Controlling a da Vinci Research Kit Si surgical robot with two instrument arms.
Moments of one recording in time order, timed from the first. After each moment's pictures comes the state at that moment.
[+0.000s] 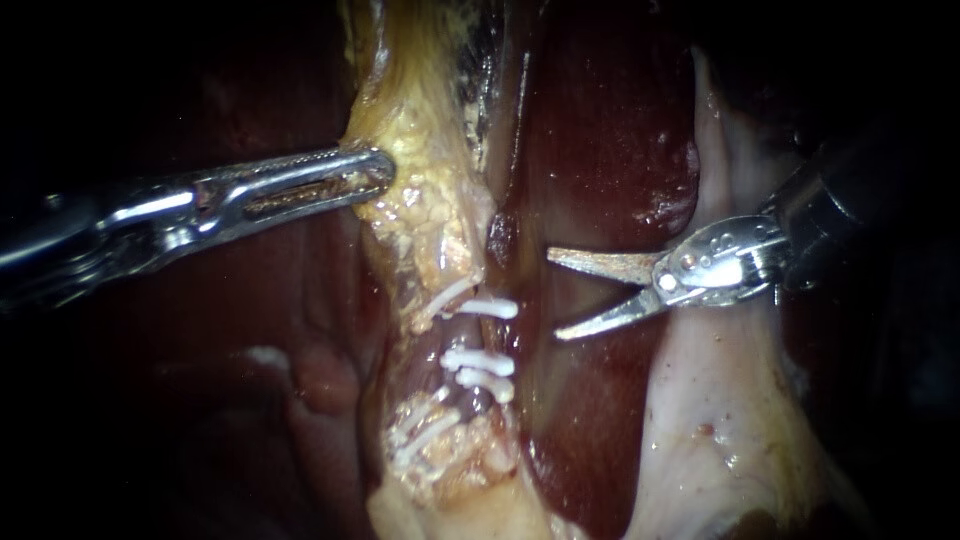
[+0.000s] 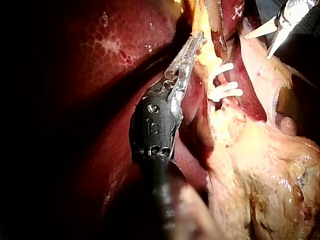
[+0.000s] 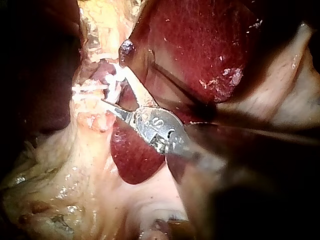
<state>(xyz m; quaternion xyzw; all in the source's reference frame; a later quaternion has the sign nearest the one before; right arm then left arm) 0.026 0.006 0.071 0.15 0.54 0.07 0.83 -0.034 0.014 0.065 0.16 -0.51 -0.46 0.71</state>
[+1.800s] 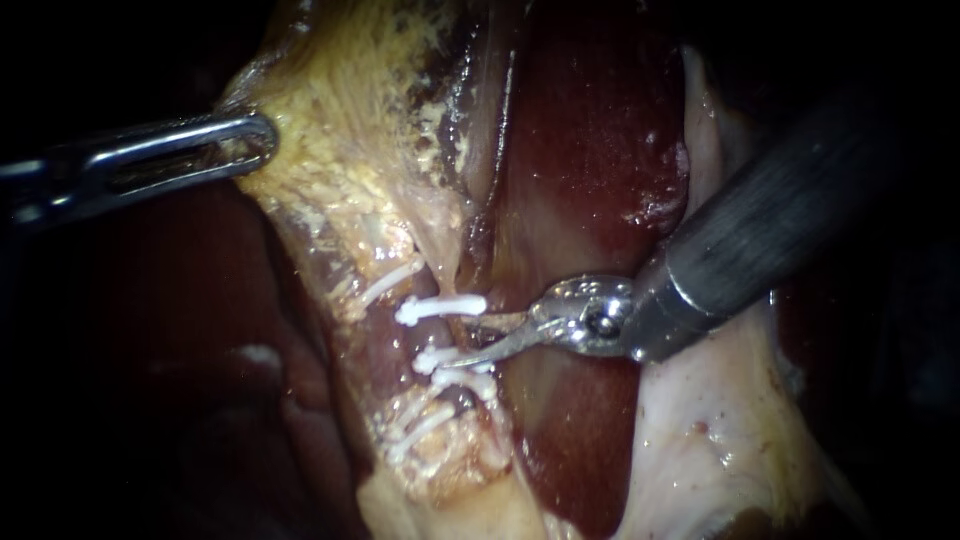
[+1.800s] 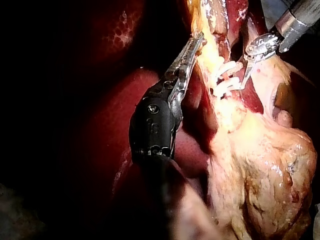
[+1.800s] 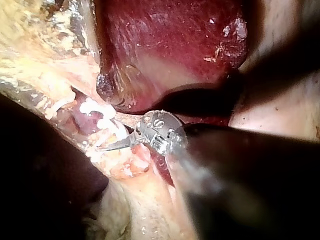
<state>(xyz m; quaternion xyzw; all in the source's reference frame) 0.035 0.001 0.080 0.47 0.45 0.13 0.75 -0.026 0.017 0.056 0.13 -0.52 -0.48 0.69</state>
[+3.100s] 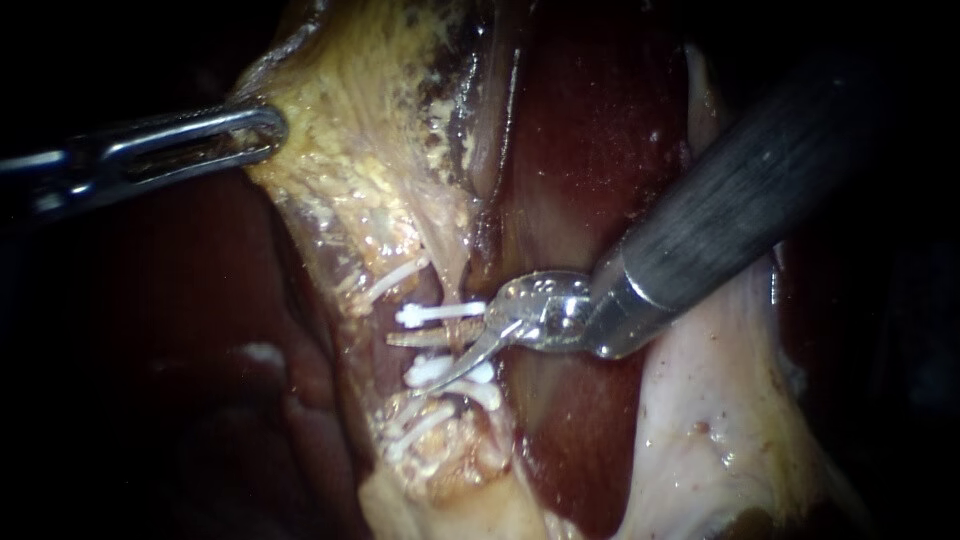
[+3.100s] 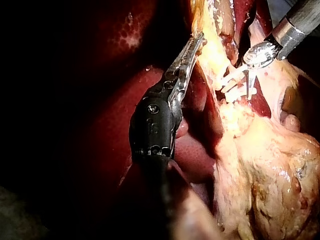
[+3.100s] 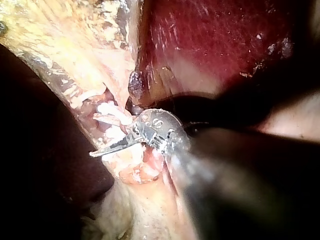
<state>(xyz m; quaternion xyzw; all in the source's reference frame) 0.040 0.002 0.080 0.48 0.51 0.06 0.71 -0.027 0.018 0.058 0.13 -0.52 -0.48 0.69</state>
